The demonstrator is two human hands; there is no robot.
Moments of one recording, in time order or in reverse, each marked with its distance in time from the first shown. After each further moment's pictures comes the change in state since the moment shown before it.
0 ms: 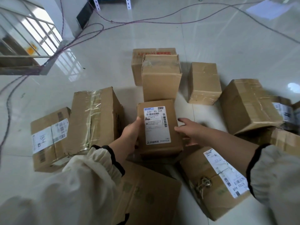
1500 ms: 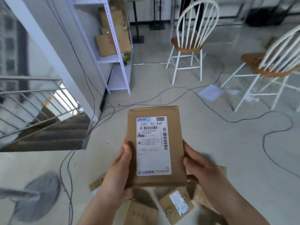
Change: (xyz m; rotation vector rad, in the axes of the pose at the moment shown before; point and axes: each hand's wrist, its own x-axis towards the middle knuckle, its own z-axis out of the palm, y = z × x) left_hand -0.584 0.394 -0.093 -0.220 -0.194 0.253; right_hand -0.612 -0.344 -0.141 0.370 0.217 -0.433
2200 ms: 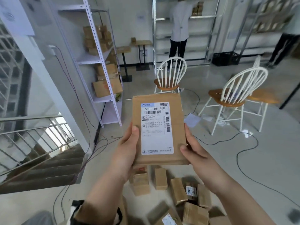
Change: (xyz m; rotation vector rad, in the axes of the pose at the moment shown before) left_hand -0.171 0.158 0.077 0.040 -0.177 0.364; right_hand -0.158 -0.174 -0.031 -0.064 0.076 -0.397
